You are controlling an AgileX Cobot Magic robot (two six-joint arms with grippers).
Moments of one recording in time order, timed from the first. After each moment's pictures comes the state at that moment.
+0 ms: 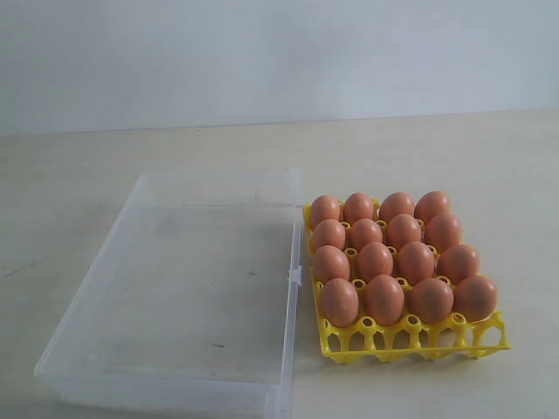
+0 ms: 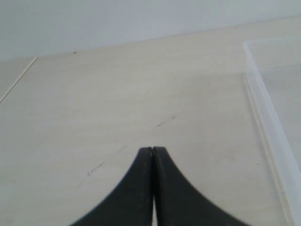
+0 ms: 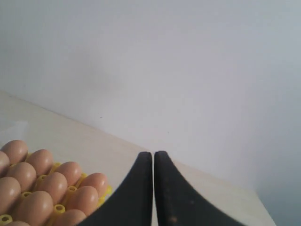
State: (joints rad) left arm 0.04 0.01 0.00 0.10 0.39 0.03; right arm 0.15 0.12 0.00 0.00 -0.07 -0.42
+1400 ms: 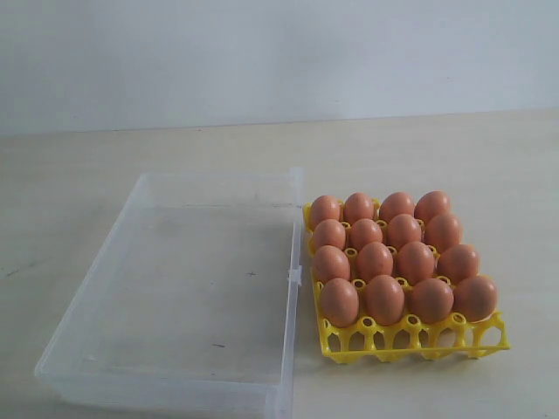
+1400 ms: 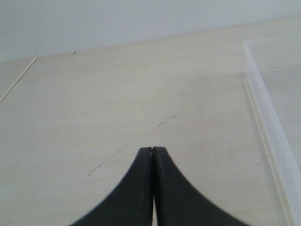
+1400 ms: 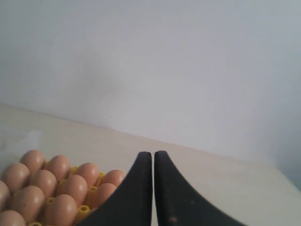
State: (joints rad) left arm 0.04 0.01 0.00 0.10 0.39 0.03; right arm 0.13 0.01 0.00 0.10 0.06 -0.36
